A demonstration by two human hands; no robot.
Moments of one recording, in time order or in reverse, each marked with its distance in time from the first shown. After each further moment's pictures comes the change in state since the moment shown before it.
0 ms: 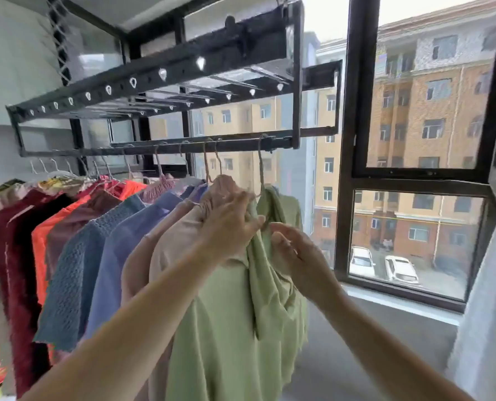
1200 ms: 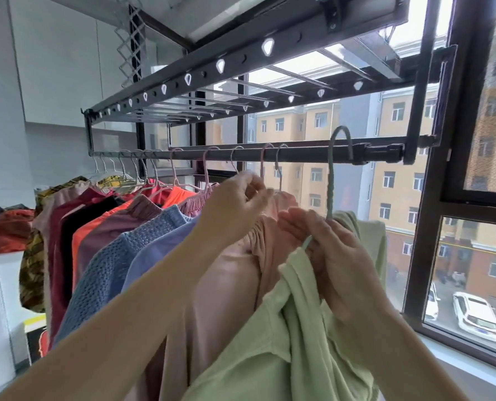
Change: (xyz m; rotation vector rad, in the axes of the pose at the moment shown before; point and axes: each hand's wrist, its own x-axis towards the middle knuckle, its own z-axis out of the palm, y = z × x) left_hand 0.064 -0.074 -0.037 -0.163 0.261 -0.112; right_hand 0.095 -0.019 0.051 1.042 -0.112 0.260
